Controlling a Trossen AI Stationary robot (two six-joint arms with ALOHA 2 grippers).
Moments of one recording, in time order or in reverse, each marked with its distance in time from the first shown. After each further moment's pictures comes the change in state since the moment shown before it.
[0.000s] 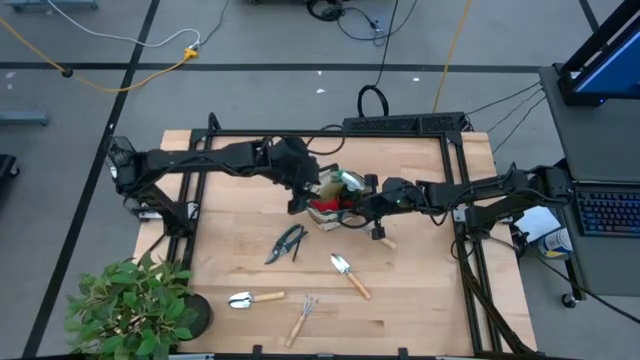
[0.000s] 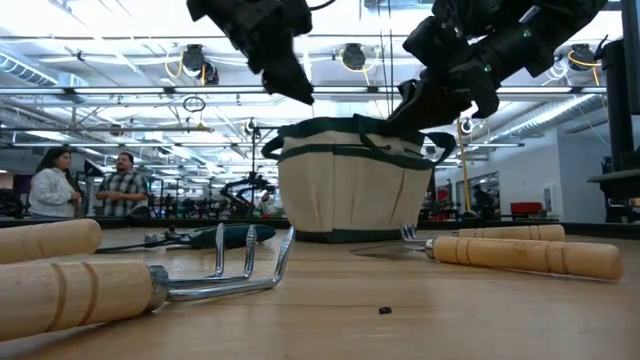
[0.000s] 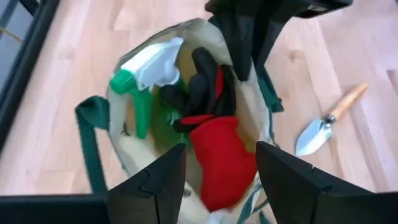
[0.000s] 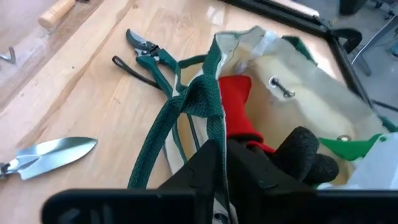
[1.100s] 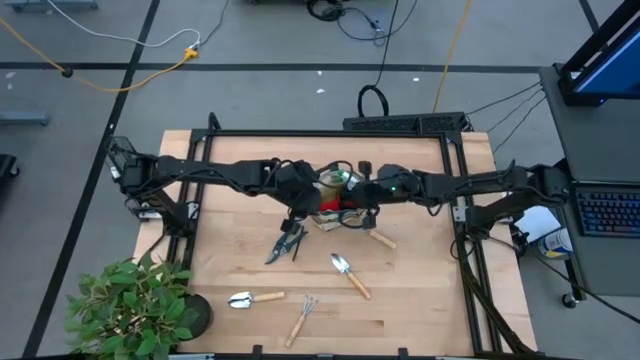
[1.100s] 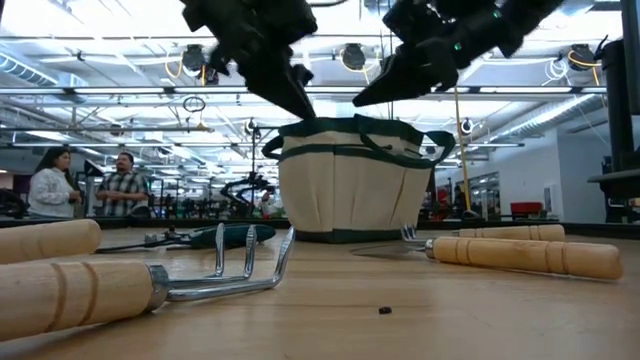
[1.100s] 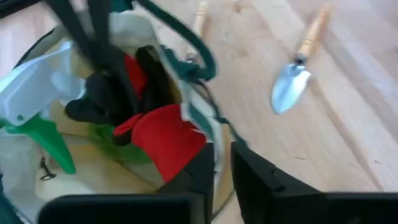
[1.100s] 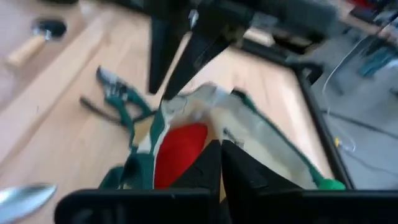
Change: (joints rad) left arm -0.110 0.061 -0.086 0.079 -0.010 0.294; right arm -0.048 0.038 0.160 -0.052 -0.007 -0.060
